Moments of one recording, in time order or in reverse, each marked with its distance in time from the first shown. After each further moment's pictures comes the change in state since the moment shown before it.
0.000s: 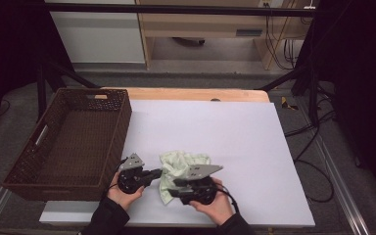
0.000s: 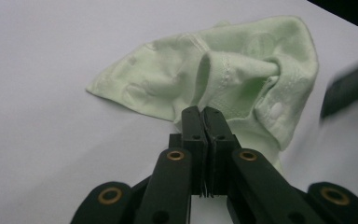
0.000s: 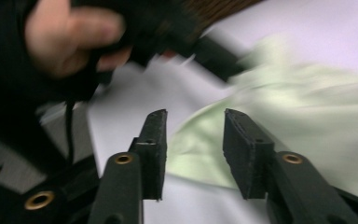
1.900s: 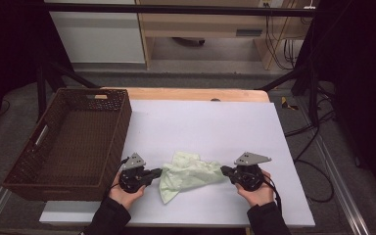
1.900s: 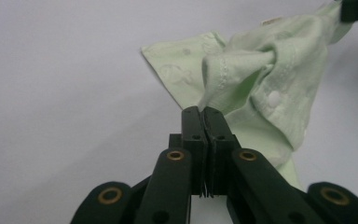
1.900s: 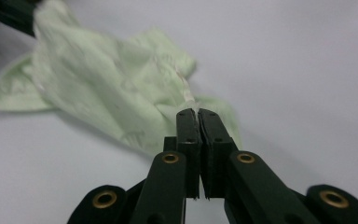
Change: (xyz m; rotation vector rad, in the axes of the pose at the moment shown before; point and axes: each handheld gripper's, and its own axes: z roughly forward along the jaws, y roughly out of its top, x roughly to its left) left arm 0.000 -0.001 0.005 0.014 0.030 -0.003; right arm -0.069 -0.035 -0.080 0.112 -0.360 0.090
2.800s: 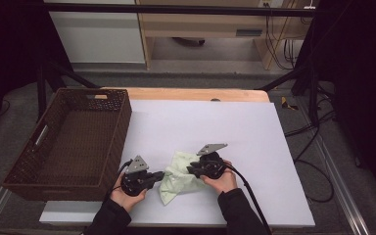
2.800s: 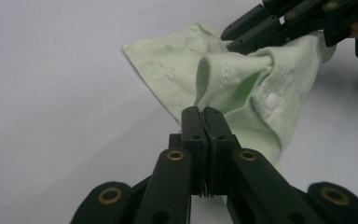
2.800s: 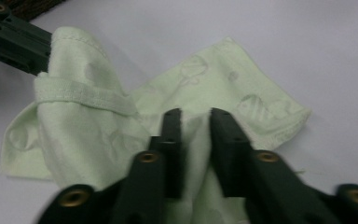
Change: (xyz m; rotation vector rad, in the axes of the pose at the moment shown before) left arm -0.009 -0.001 0.001 0.014 -0.019 0.061; right arm 0.035 0.044 0.087 0.072 0.177 -0.031
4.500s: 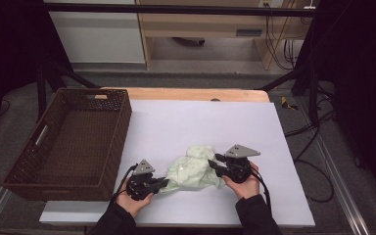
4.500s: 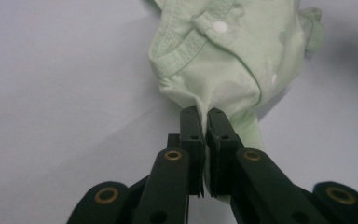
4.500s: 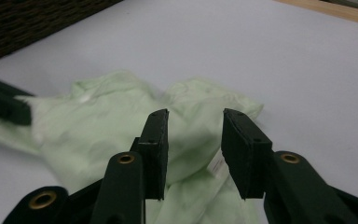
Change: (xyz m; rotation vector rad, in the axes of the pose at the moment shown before) left arm -0.013 -0.003 0.009 0.065 -0.003 -0.096; right arm -0.013 -0.028 -0.069 -0.201 -0.187 0.024
